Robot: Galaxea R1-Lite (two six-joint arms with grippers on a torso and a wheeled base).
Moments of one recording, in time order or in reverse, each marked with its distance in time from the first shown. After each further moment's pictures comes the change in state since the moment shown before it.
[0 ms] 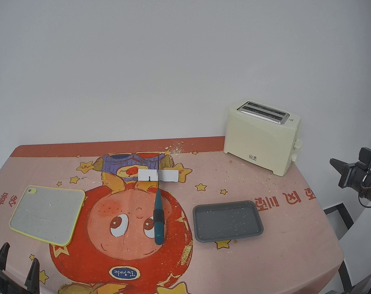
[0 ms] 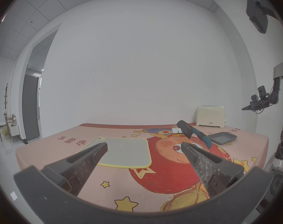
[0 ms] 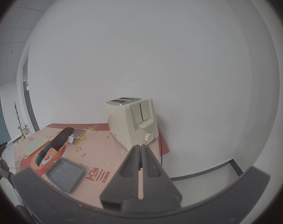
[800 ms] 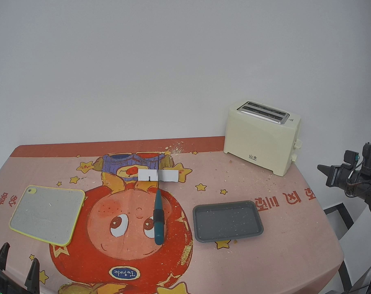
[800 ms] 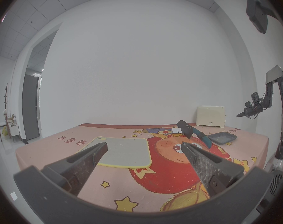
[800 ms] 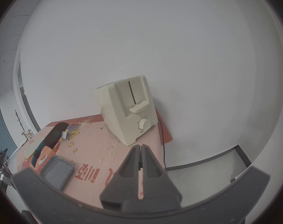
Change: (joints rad) left arm 0.000 0.000 0.000 0.000 0.000 0.000; right arm -0.009 0.253 -0.133 0.007 0.051 0.029
